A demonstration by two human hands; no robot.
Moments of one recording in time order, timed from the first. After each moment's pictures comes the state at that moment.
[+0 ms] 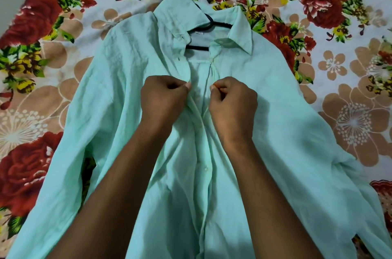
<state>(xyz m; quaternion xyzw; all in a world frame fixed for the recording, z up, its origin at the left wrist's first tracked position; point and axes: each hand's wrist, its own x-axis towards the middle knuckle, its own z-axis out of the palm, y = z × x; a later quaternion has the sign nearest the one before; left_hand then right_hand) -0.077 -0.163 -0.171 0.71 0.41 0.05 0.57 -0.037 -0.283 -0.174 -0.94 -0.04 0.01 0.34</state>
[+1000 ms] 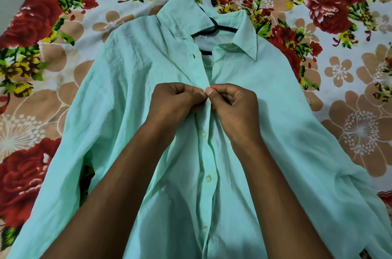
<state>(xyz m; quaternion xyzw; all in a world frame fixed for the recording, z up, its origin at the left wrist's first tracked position) -0.070 -0.163 -0.177 0.60 0.38 -0.03 0.71 -0.025 -0.290 -0.185 -0.82 0.01 0.14 0.55</state>
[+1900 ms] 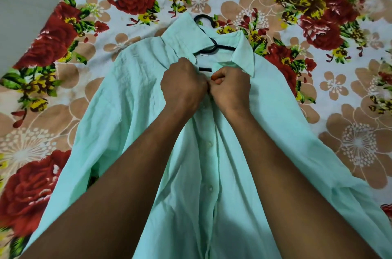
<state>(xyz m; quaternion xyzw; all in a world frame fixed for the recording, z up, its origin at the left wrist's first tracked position) 0.005 -0.155 -0.187 0.90 0.33 0.06 0.29 0.046 -0.252 -0.195 -0.94 -0.07 0.05 0.32</state>
